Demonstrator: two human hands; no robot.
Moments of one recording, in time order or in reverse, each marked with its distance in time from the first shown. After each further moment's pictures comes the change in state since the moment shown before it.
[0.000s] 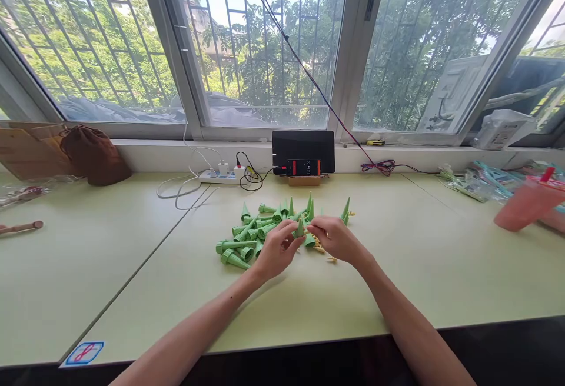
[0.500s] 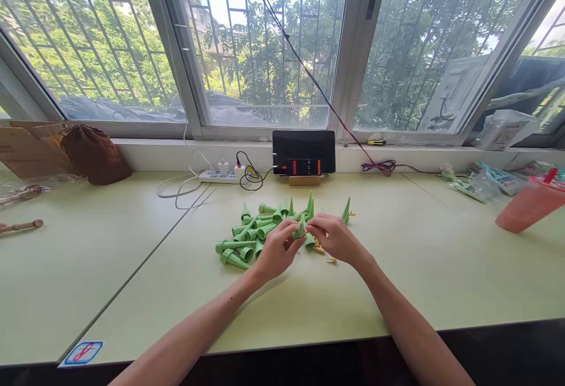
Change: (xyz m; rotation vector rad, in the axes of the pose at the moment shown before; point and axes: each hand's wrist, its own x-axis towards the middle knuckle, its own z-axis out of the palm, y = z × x) left_hand 0.000 -0.001 0.001 0.027 0.005 0.025; right_hand 0.002 -0.003 -0.002 0.044 0.024 -0.008
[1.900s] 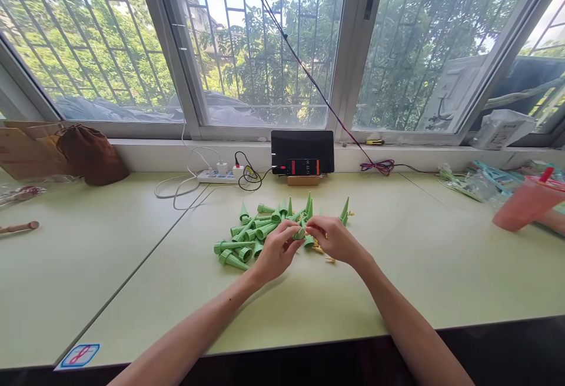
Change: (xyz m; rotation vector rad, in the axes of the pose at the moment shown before) left_hand -0.003 -0.006 0.001 0.001 -0.030 0.017; right_hand -0.002 -0.001 0.001 0.044 -0.035 0.049
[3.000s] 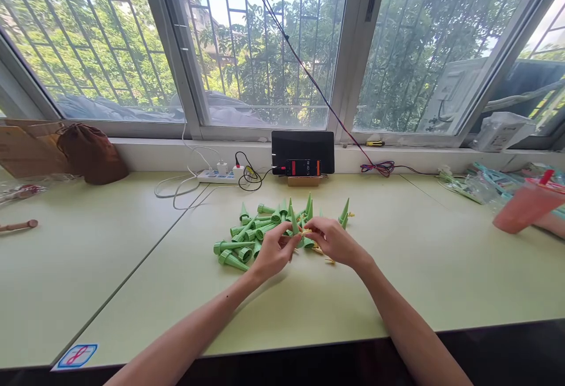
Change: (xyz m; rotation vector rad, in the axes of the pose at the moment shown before) left_hand 0.003 0.008 0.000 -0.248 0.028 -0.265; right_hand 0.001 0.004 0.001 0.008 -0.049 -0.007
